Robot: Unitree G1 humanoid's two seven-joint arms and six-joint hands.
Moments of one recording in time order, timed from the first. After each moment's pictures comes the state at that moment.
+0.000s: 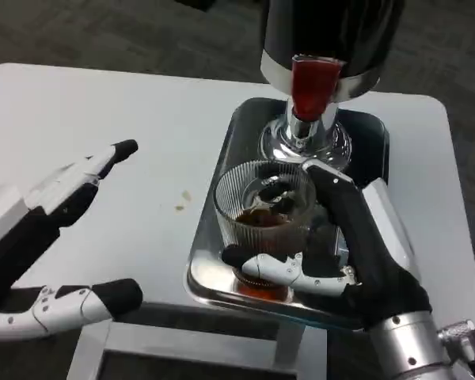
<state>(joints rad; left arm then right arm) 0.13 0.70 0.40 -0.36 0.05 -0.40 -0.42 -0.19 -0.09 0.23 -0.21 -0.44 -0.12 -0.14</state>
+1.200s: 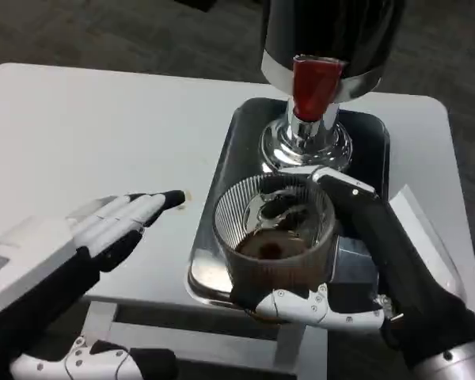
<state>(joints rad) 0.20 0.75 0.42 -0.48 0.14 -0.43 -0.50 0.02 -0.13 0.19 -0.60 -0.42 -0.03 0.08</state>
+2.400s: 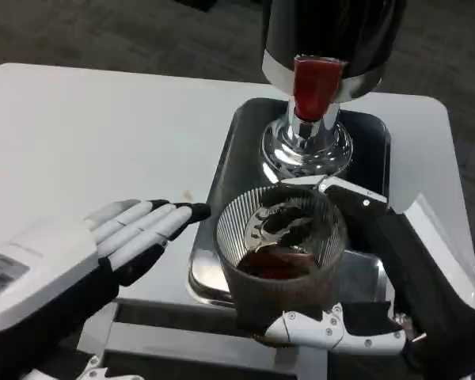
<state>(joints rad) 0.22 0.77 0.45 -0.58 0.15 -0.42 -0.54 0.12 -0.14 0.17 -0.76 -0.38 0.01 0.18</state>
